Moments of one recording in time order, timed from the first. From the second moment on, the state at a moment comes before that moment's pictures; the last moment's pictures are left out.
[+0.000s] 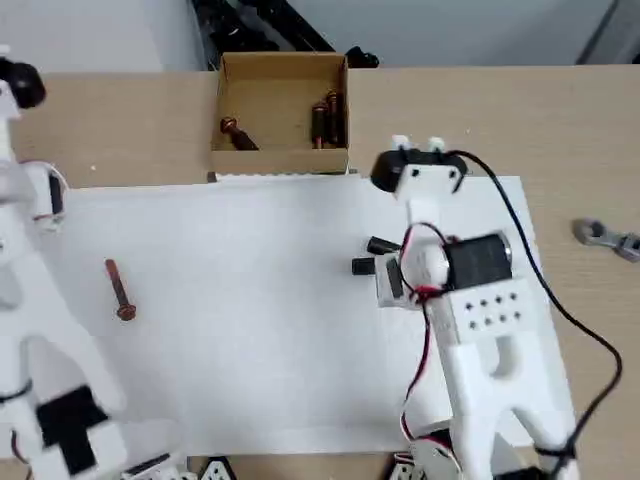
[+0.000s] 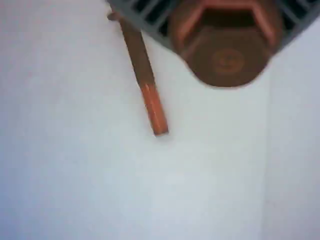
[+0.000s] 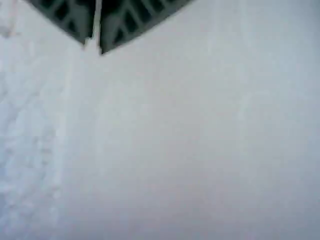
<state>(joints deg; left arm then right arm) -30.3 -7.1 -16.0 97.7 -12.3 -16.7 -29.8 17.4 95.6 -9.4</state>
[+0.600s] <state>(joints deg) -30.3 -54.2 32.4 88.0 -12.3 -11.3 -0.2 -8.3 95.6 34.1</state>
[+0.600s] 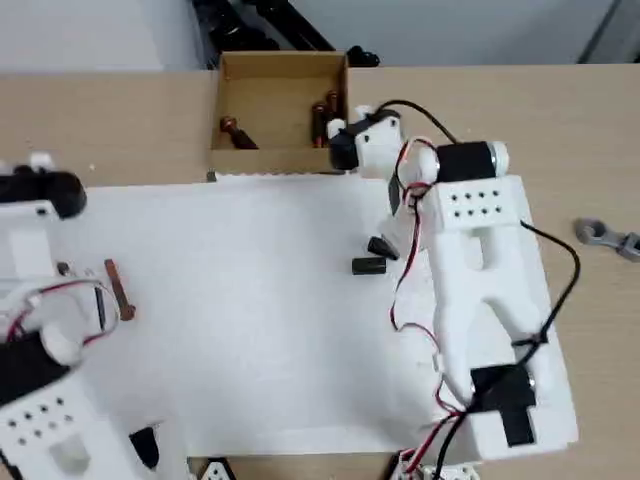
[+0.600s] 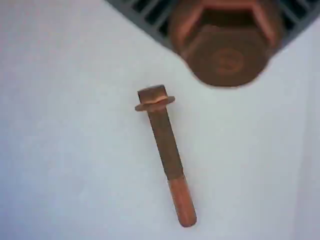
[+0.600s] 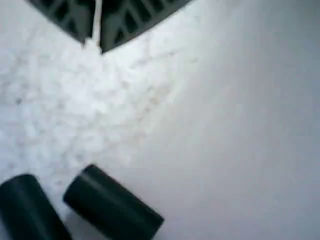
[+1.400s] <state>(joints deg) -30.3 -60.5 37.6 91.2 -12.3 -11.2 10.9 -9.3 95.8 65.4</state>
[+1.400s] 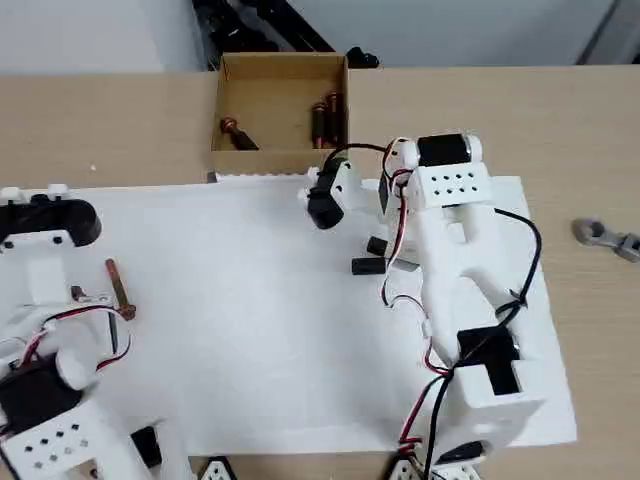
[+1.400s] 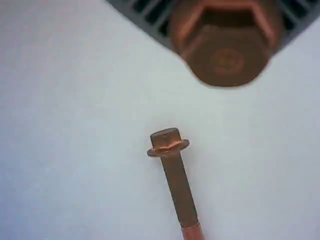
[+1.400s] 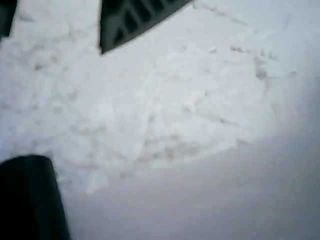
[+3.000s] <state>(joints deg) -30.3 -60.5 37.6 91.2 -12.3 -12.0 29.5 -11.2 79.7 56.7</state>
